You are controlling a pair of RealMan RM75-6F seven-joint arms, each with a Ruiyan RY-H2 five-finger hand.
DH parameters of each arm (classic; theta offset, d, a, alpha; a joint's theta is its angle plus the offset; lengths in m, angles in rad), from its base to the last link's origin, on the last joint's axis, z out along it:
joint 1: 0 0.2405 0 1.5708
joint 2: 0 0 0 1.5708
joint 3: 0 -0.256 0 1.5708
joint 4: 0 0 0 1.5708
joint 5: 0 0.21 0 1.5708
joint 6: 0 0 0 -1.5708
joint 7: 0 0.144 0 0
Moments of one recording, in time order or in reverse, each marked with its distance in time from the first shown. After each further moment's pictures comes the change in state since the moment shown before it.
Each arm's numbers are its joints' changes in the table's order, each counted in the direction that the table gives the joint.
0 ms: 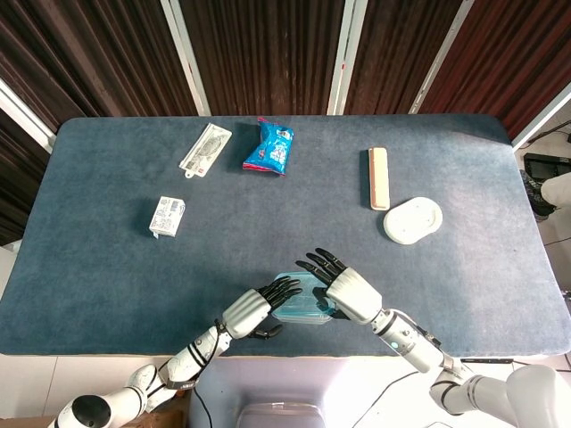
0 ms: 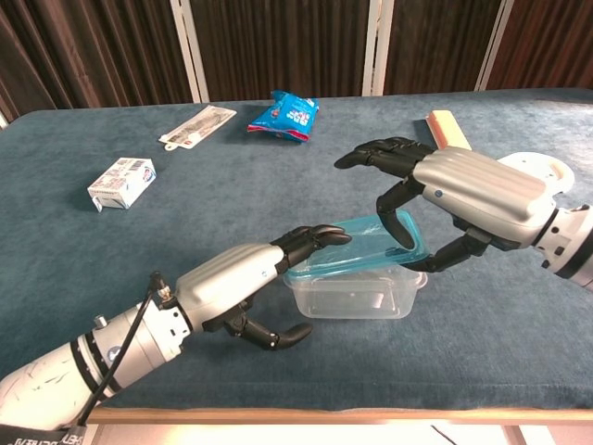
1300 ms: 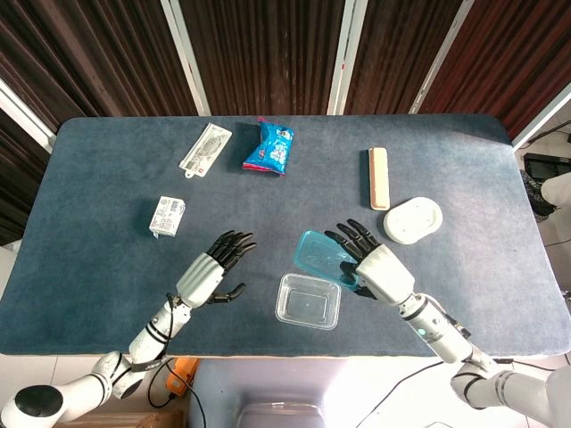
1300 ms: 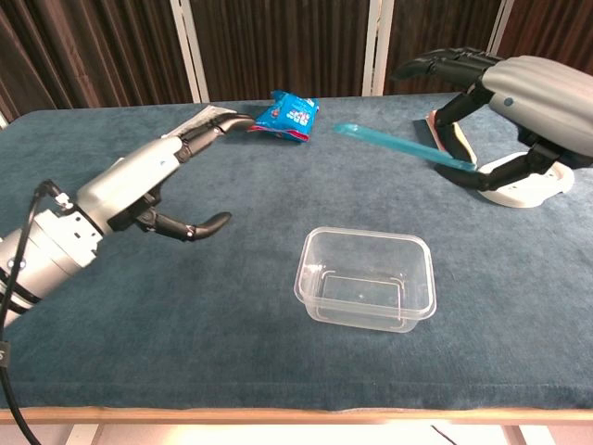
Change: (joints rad) left arm 0.027 -0.269 0.111 -0.214 -0.069 -0.125 0.085; right arm -0.025 -0.178 -0.072 -0.121 0.043 -0.066 -0.058
